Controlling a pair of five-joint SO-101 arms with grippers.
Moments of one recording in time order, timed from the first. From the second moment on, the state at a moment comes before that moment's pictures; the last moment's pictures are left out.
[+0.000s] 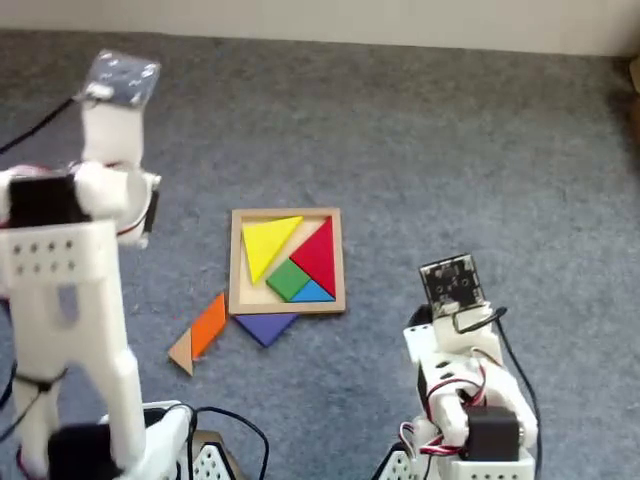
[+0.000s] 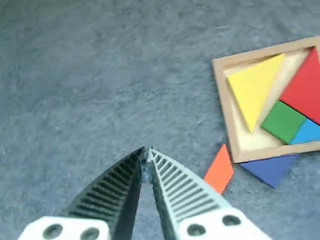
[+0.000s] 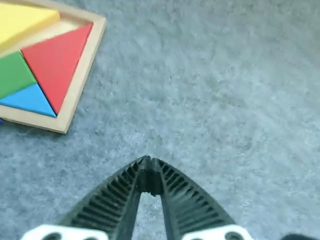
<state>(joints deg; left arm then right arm) -13.9 -25.3 3.7 93.6 -10.1 -5.2 -97.1 74.1 73.6 19.8</state>
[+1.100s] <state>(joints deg) -31.7 -42.9 63.0 48.9 6.7 -42.7 -7.2 27.7 40.5 -3.0</state>
